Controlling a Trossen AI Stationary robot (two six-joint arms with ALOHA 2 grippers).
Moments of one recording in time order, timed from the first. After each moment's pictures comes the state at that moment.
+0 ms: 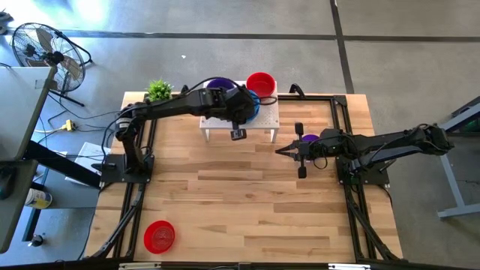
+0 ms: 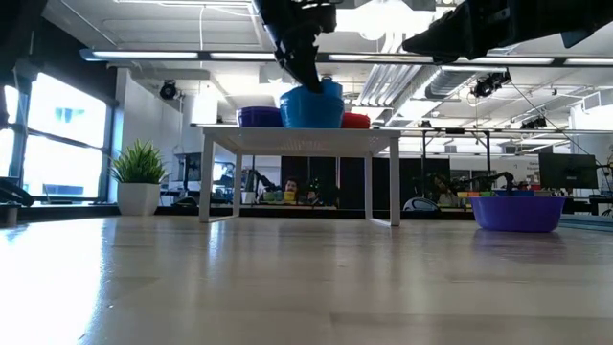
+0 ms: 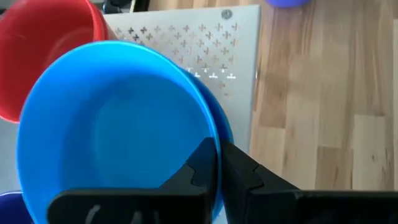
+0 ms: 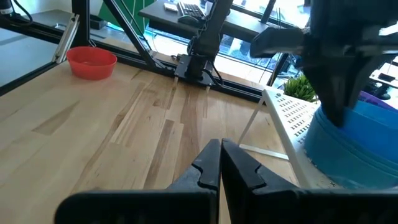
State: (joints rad) left arm 0.24 1.82 1.82 -0.89 -0.19 0.24; right arm 0.01 0.92 0.49 0.23 0.02 -0.28
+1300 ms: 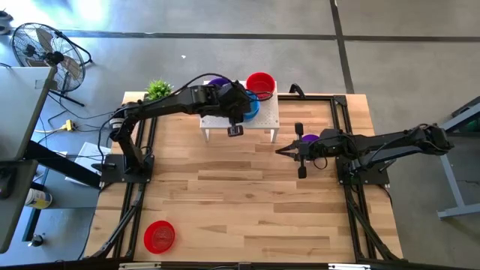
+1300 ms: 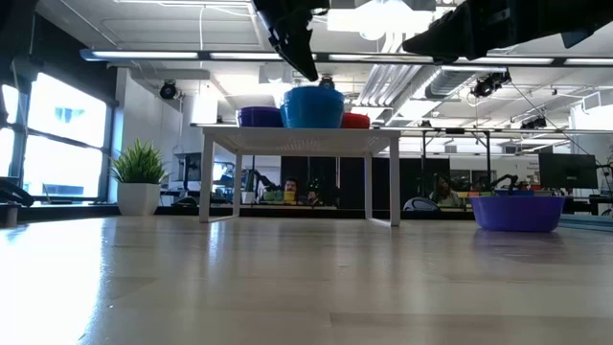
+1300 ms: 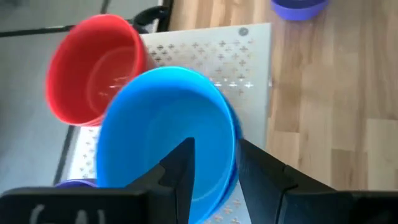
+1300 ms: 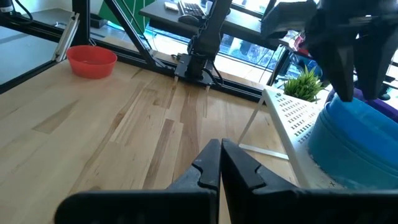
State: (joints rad) left arm 0.24 1.77 1.82 -0.89 -0.24 0.28; right arm 0.01 0.92 0.49 0.23 0.02 -0.28
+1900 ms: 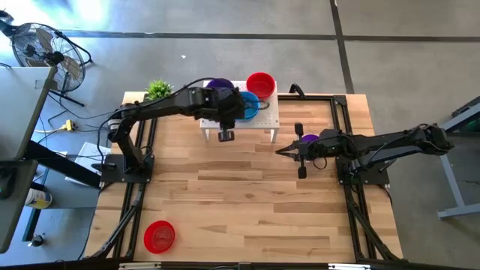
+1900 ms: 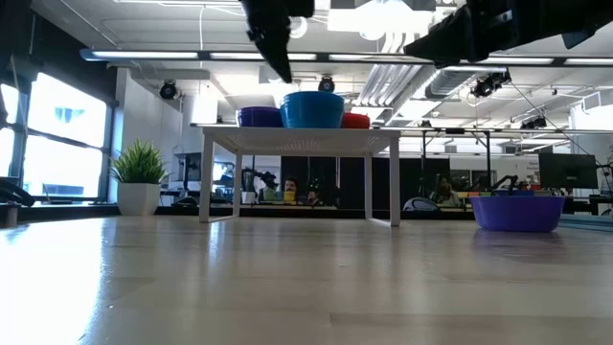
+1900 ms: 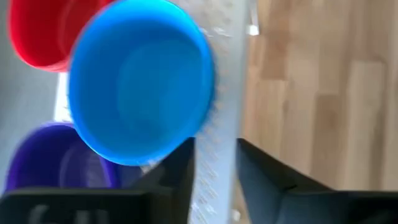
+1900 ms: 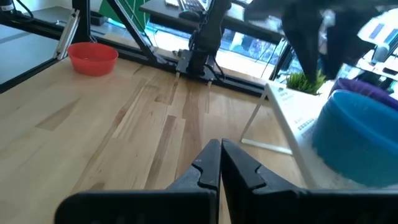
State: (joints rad) left arm 0.21 1.74 1.84 -1.10 -0.27 0.24; right arm 0.01 0.92 0.49 0.21 0.02 -0.26
